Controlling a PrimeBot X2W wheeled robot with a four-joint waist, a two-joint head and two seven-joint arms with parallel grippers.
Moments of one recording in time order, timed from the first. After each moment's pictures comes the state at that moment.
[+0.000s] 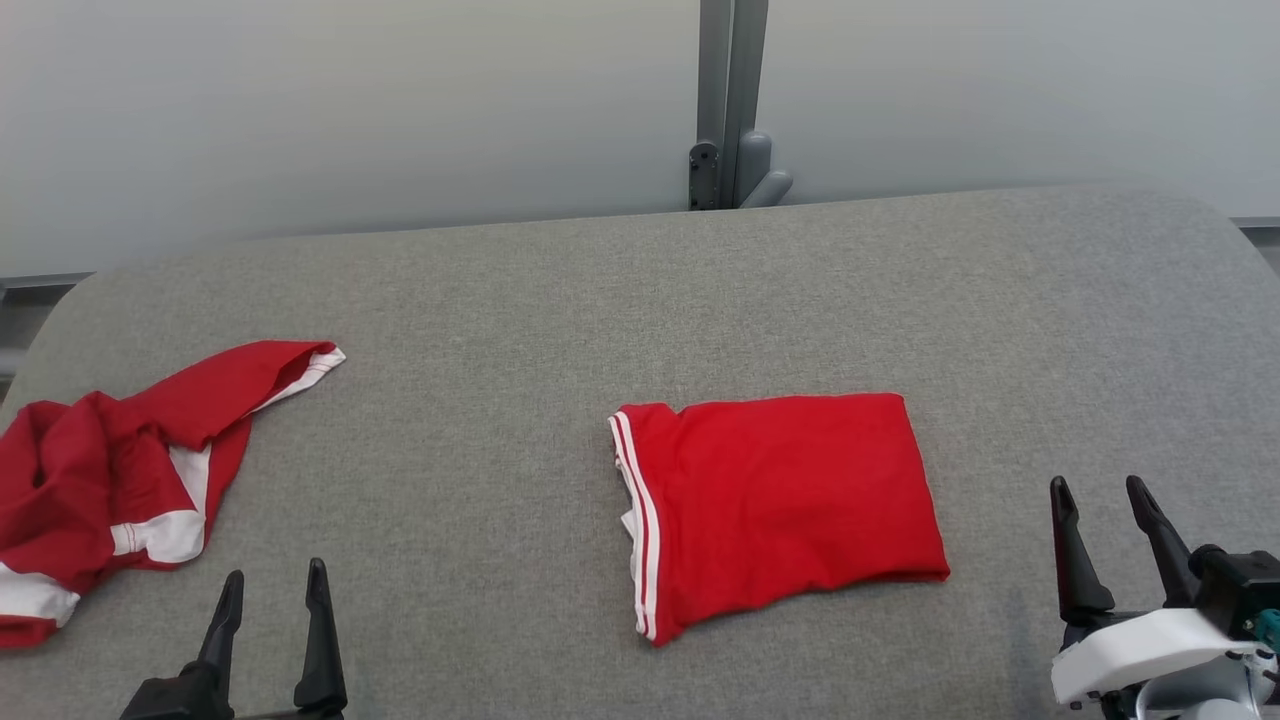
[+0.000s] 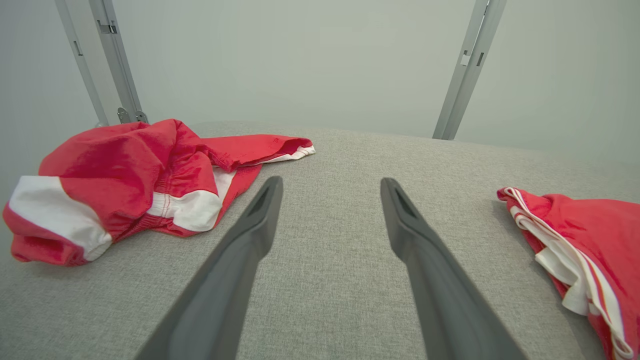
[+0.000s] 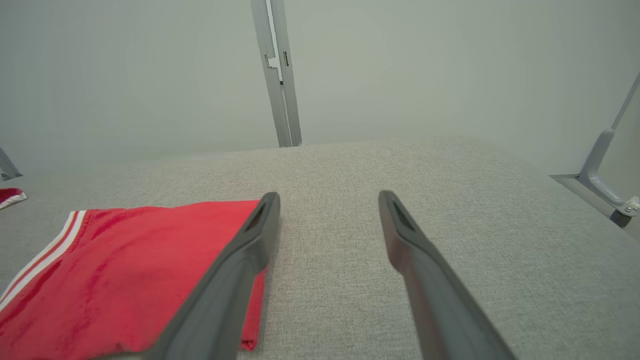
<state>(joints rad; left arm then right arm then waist) 0.13 0.05 0.07 0.16 -0.20 -0.11 -0.26 0.04 -0.15 -0.07 0.21 0.22 0.13 -0.26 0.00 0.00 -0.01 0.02</state>
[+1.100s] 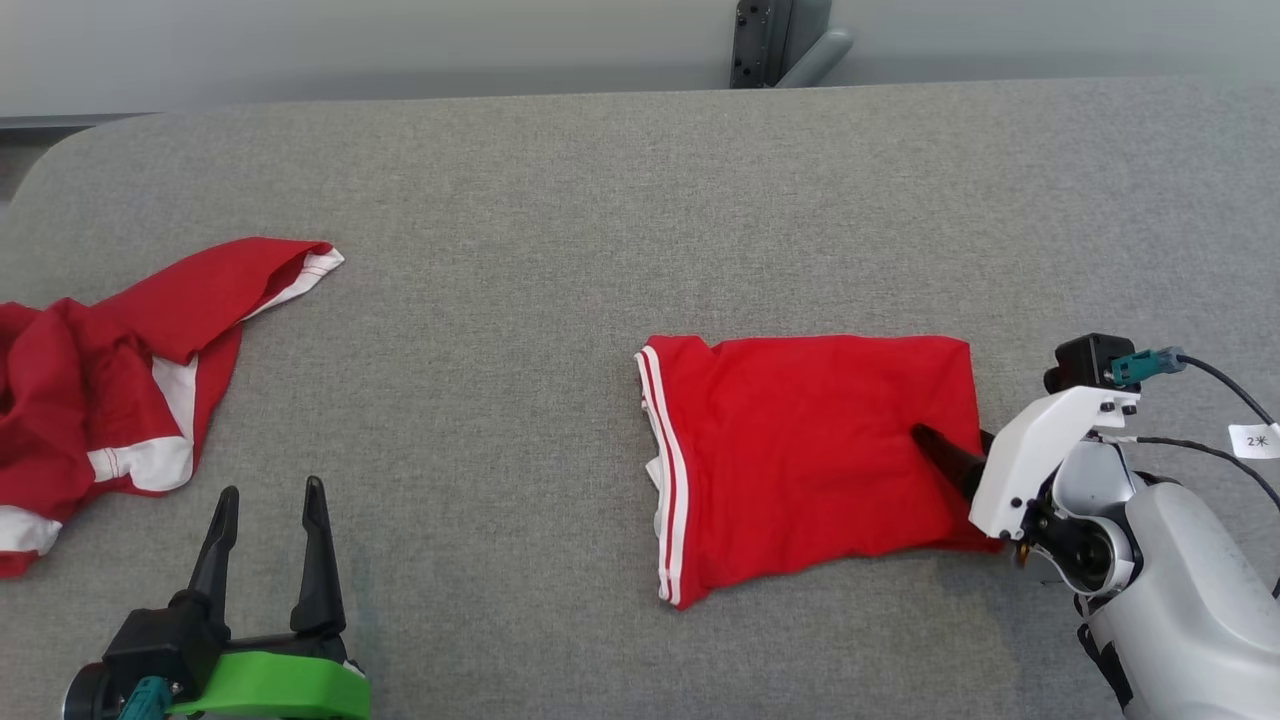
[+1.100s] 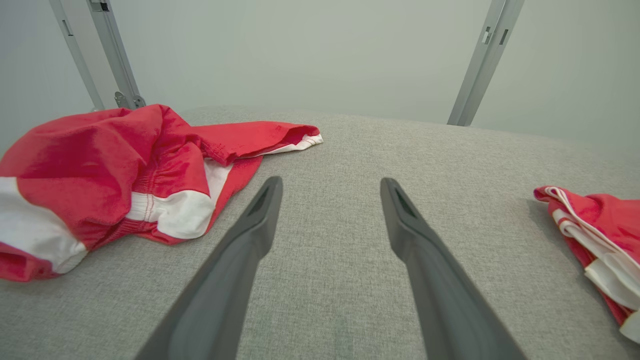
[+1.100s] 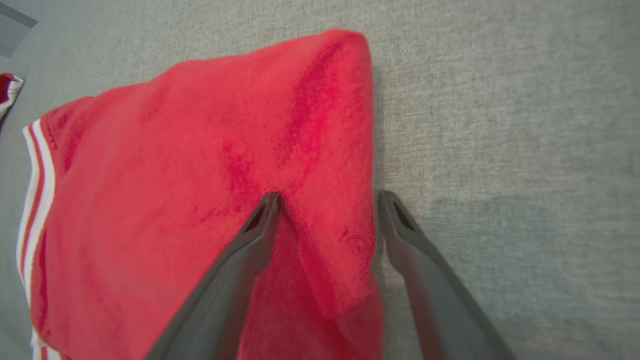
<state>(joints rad) 0.02 0.05 0.06 0.14 -0.20 -0.12 -0.26 -0.40 -0.20 0.10 0.49 0.59 0.13 0.52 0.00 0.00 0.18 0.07</state>
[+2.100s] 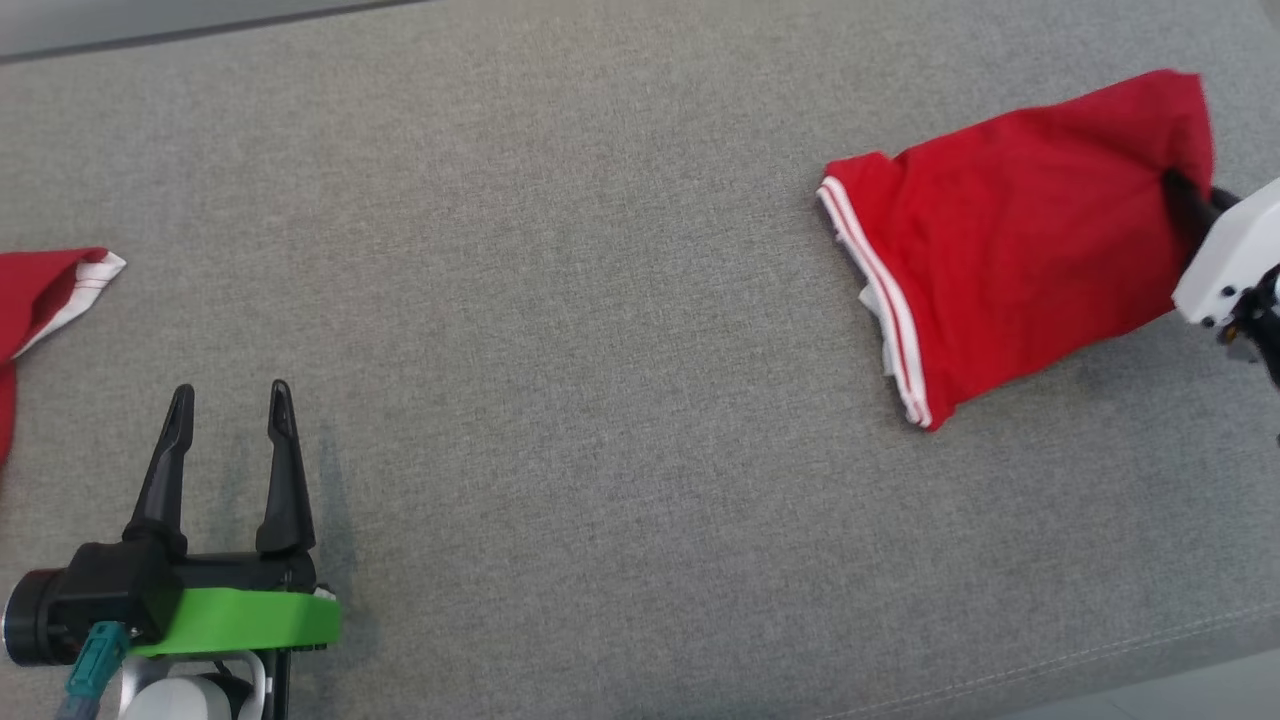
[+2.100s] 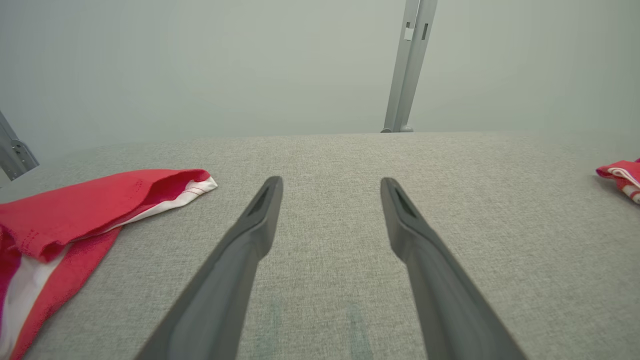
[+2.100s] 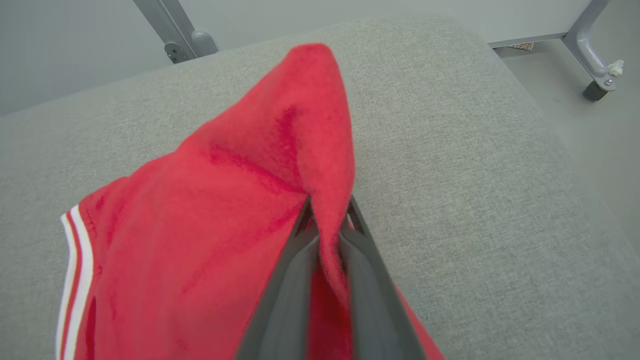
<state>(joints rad) -0.06 0.07 0.07 0.03 -0.15 -0.13 -0.26 -0.68 -0.44 0.05 0.56 0.56 0.13 0.34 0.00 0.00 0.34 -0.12</state>
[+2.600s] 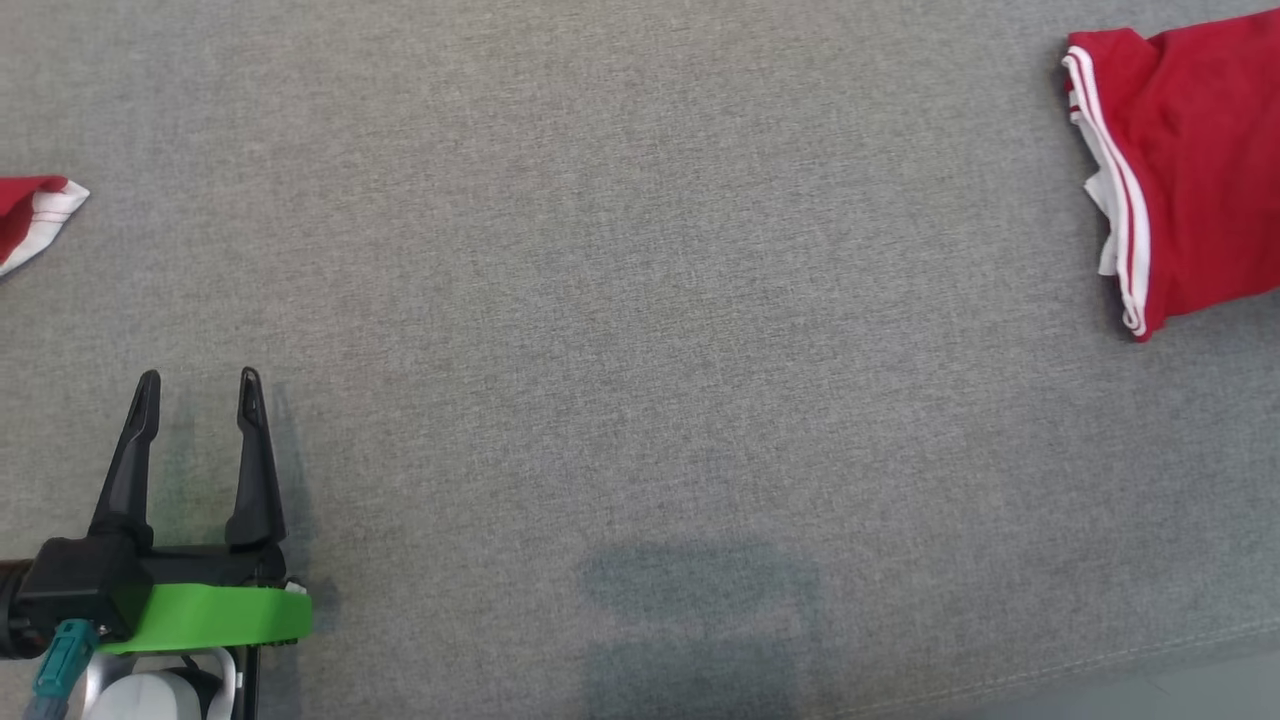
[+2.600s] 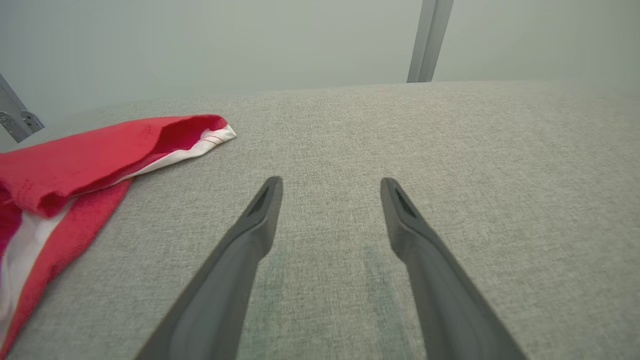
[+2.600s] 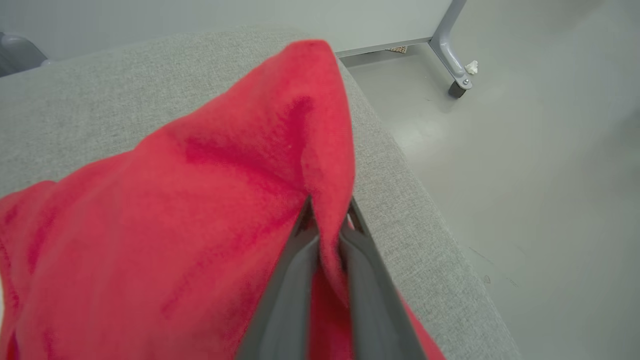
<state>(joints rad) -0.07 0.12 0.08 0.00 -0.15 -0.13 -0.26 -0.86 -0.55 -0.20 0.80 0.31 0.13 0.30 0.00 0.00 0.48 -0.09</state>
